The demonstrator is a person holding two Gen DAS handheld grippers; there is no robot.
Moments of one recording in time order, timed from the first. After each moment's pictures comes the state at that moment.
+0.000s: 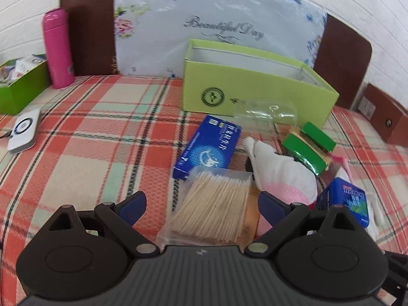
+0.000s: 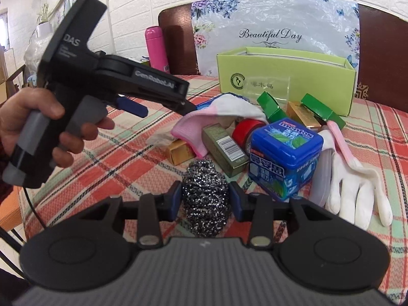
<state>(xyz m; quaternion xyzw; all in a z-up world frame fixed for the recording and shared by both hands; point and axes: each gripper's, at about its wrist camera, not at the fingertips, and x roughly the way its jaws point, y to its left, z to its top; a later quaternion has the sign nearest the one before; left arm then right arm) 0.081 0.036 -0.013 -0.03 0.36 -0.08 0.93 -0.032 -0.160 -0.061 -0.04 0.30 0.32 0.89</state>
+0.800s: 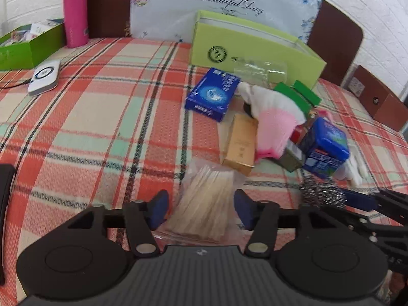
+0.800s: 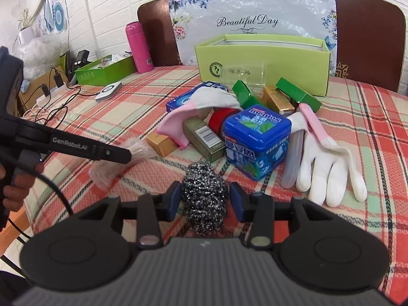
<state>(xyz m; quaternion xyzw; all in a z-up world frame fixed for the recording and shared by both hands) 0.010 0.060 -0.029 -0.06 0.42 -0.07 0.90 -0.037 -0.186 -0.041 -0.03 0.35 0.29 0.89</state>
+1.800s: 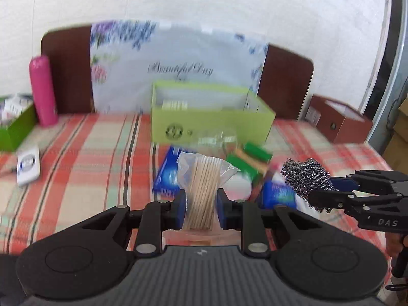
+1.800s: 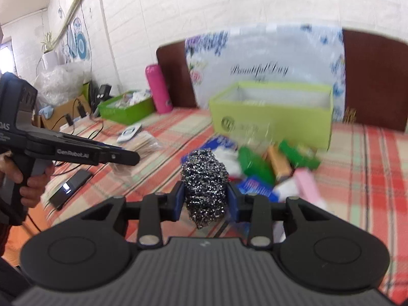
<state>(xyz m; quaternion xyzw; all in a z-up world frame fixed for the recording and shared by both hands) 0.012 0.048 0.063 -0.02 0.29 -0.16 0.94 -0.011 -0.211 0.041 -0.01 0.26 0.33 0.91</state>
